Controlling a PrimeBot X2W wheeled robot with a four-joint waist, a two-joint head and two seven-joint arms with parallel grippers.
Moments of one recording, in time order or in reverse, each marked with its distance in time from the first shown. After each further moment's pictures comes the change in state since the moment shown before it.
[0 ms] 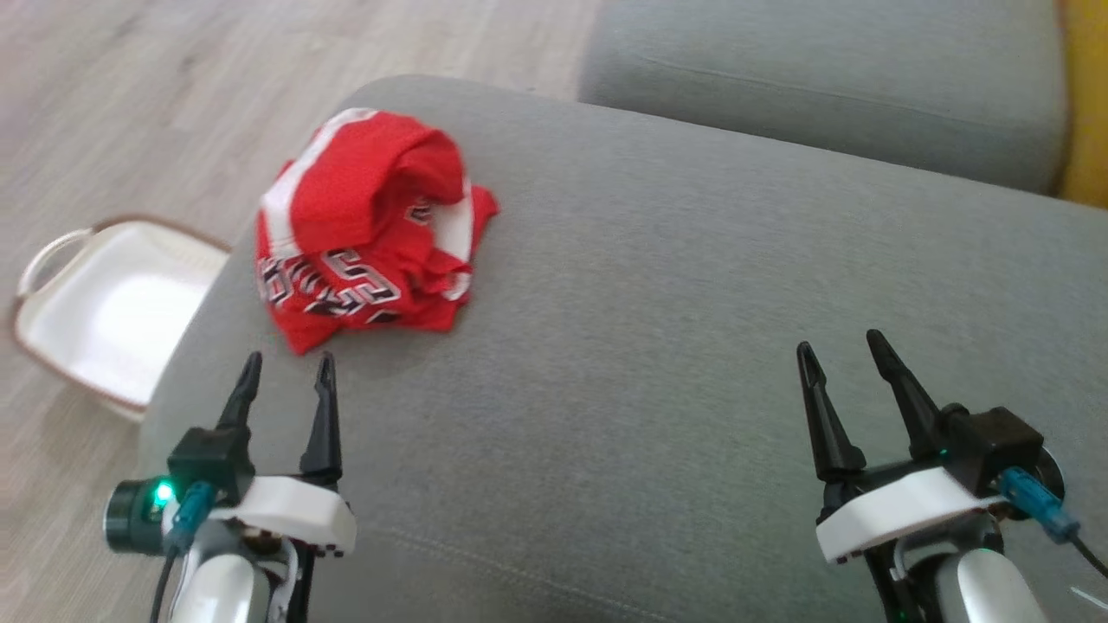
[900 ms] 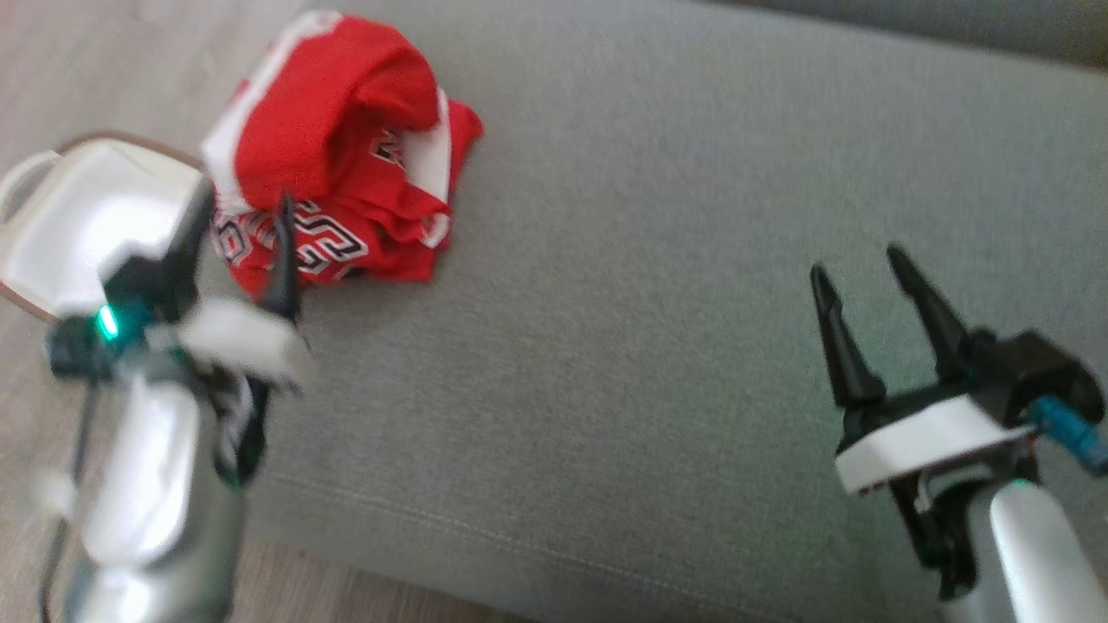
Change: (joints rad) left arm -0.310 0.044 0.025 0.104 -0.035 -0.056 0.086; right arm -0.101 -0.056 0.012 -0.091 -0.015 0.000 0.083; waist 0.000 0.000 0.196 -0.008
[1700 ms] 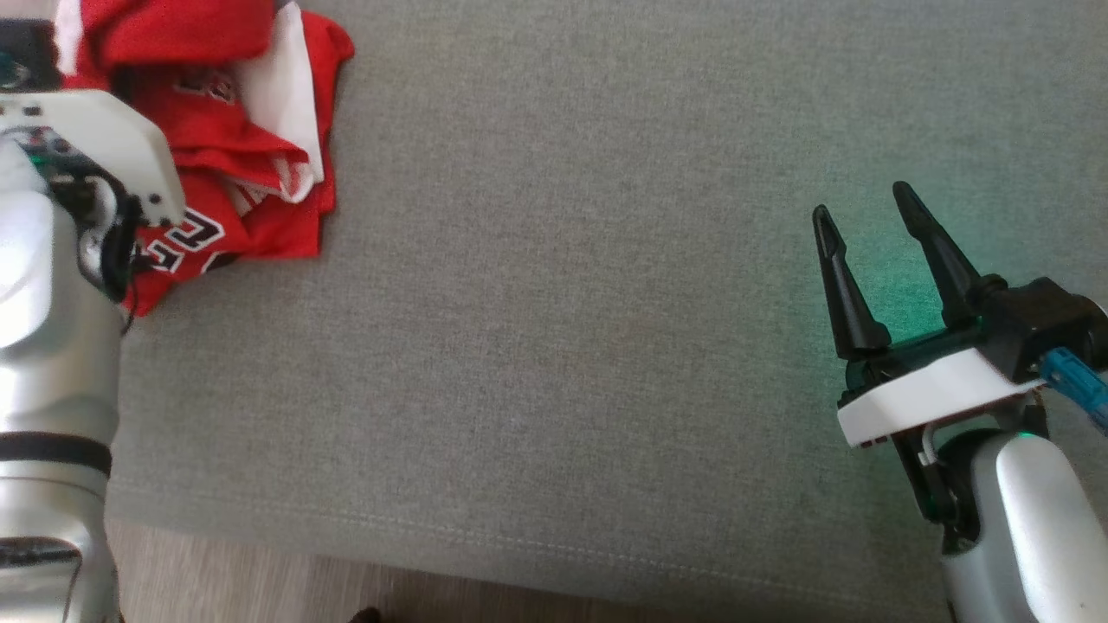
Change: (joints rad) left arm -0.521 0.127 -0.010 0.537 0.006 -0.040 0.275; right arm -0.107 -0.029 0.021 0.003 0.004 0.000 0.002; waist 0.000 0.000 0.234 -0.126
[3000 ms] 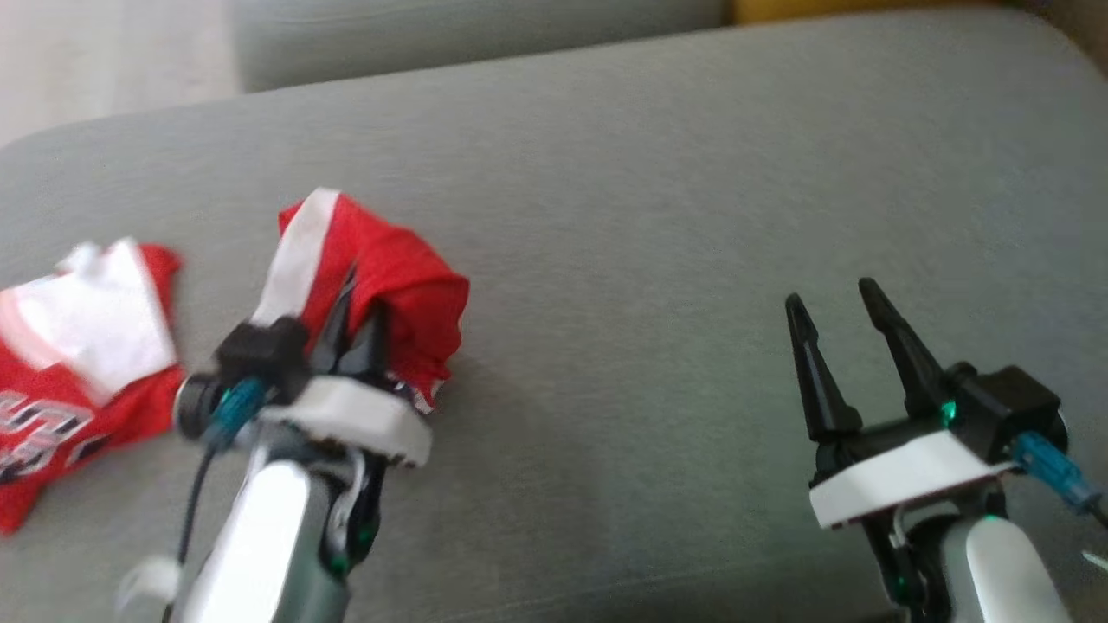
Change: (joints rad) left arm 0.681 -0.194 -0.164 -0.765 -0.111 0.136 -0.236; right arm 0.167 0.082 0.001 -0.036 0.035 0.000 -0.014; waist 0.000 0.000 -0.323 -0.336
